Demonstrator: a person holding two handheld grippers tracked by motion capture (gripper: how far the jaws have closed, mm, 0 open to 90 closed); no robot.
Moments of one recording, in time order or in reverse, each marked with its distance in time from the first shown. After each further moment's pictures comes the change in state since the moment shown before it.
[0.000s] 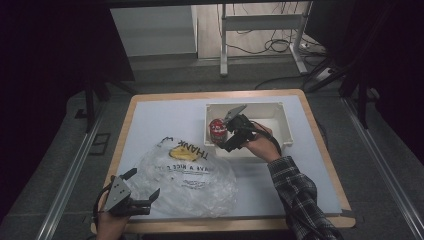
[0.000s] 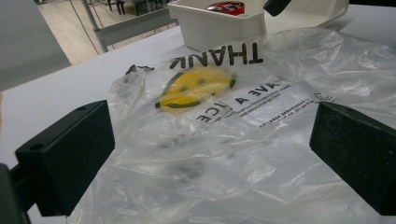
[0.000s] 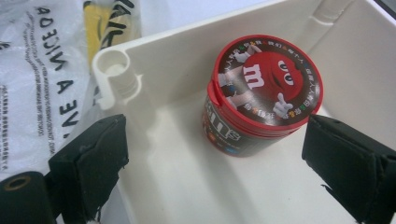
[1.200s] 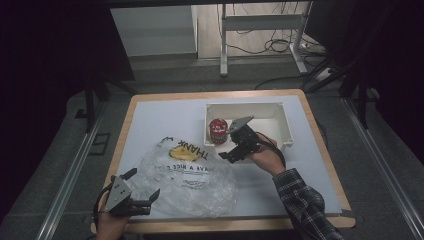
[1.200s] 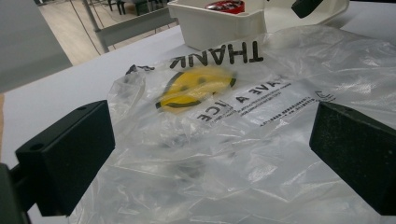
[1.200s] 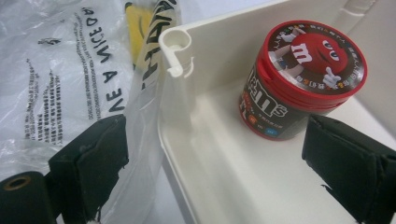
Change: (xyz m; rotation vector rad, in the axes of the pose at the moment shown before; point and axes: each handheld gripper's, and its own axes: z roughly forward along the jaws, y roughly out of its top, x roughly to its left) left arm -0.001 0.000 0.000 0.003 0.002 0.010; right arm 0.026 -0.022 -0.014 -0.060 0.034 0.007
